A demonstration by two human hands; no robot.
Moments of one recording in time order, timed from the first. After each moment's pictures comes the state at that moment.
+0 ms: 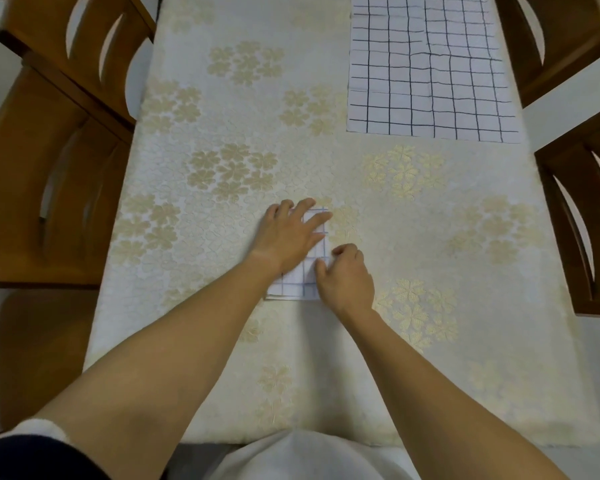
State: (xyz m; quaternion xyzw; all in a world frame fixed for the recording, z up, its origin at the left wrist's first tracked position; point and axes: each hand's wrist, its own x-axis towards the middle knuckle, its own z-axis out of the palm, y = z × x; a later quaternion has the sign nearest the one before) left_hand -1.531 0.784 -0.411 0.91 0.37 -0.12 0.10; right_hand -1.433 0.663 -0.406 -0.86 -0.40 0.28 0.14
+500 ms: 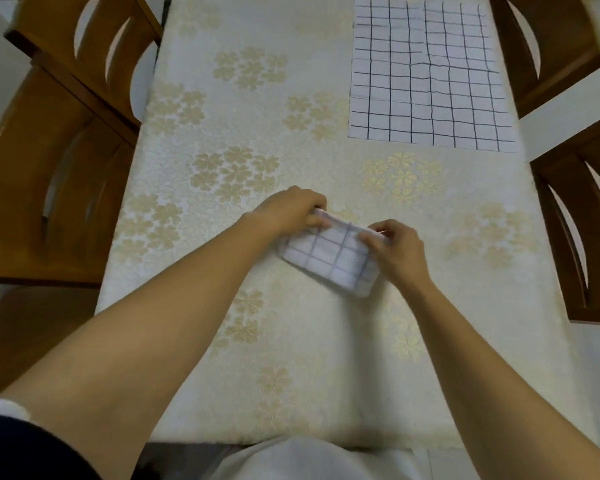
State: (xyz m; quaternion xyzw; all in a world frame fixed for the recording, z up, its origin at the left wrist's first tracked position) left_hand -1.515 0.833 -0.364 0.88 0.34 -0.09 0.32; right_hand -1.342 0.674 -0.367 -0.81 -0.37 0.33 0.31
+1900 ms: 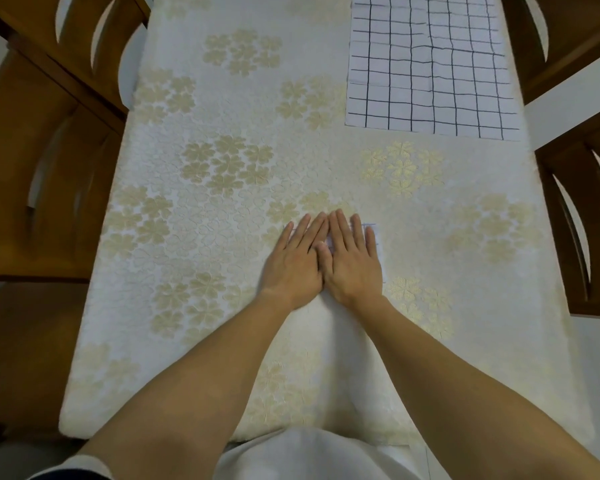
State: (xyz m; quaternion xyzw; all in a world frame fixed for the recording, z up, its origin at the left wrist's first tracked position) left_hand -1.524 0.715 -0.445 0.90 0.42 -0.06 0.09; right_hand -1.395 0.664 -0.443 -0.78 -0.60 0.17 0.08
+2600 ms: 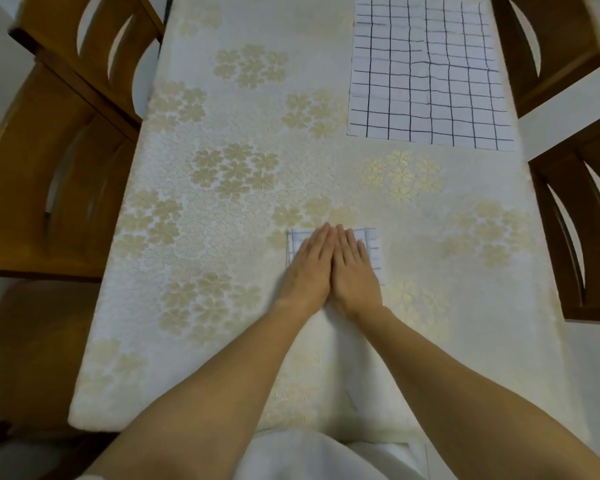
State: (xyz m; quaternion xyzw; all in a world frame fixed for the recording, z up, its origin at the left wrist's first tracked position) left_hand -1.507 0.694 -0.418 0.87 0.45 -0.01 0.22; right_hand -1.397 0.649 -0.443 -0.73 -0.66 0.17 0.03
